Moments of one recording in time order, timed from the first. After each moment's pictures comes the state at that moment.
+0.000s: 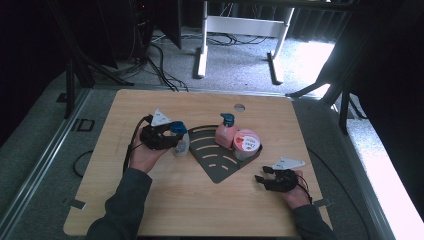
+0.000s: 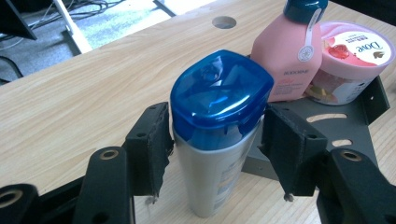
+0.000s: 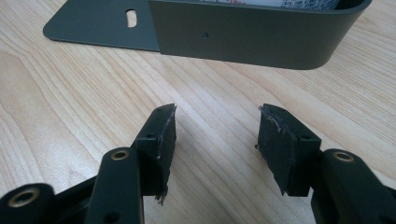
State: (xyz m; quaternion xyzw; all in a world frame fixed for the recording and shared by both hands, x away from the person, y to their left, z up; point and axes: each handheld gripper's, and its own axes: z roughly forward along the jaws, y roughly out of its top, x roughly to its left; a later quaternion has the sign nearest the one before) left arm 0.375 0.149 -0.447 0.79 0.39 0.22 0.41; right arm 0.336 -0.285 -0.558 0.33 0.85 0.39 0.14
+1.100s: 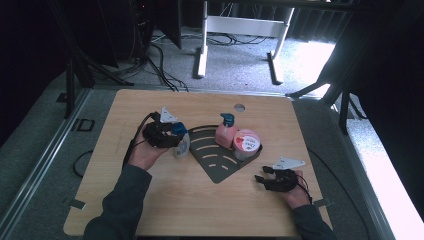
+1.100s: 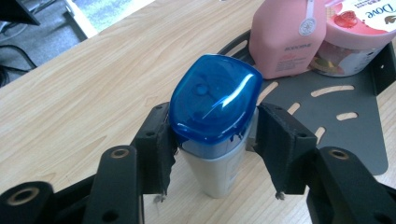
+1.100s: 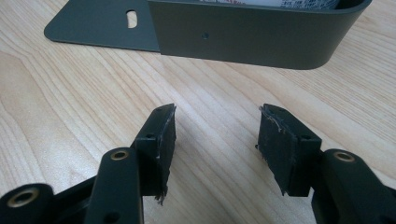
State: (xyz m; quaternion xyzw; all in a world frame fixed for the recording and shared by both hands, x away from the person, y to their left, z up) left arm 0.378 0.137 -0.432 0.84 0.38 0.21 0.33; right arm 0.336 -0.286 -0.558 0.33 0.85 0.39 0.14
